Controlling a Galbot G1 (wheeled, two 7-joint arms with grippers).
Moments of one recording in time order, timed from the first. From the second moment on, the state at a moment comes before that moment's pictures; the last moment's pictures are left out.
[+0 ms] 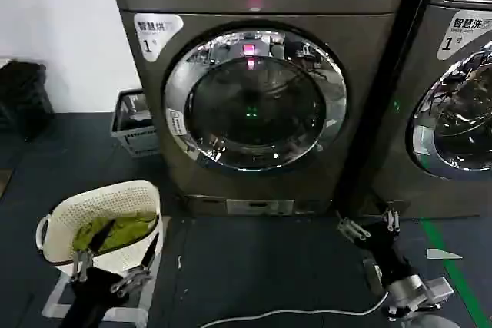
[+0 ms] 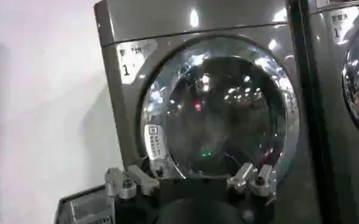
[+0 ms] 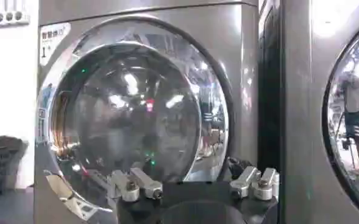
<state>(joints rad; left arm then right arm) 2.02 -1.37 -0.82 -2.57 -0.20 -0.05 0.21 -1.48 1.41 0.78 2.21 0.39 -0.09 -0.49</state>
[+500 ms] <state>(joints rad) 2.02 -1.34 -0.82 -2.57 -0.17 -0.04 0.20 -1.15 0.99 0.50 1.97 0.61 -0.12 -0.56</state>
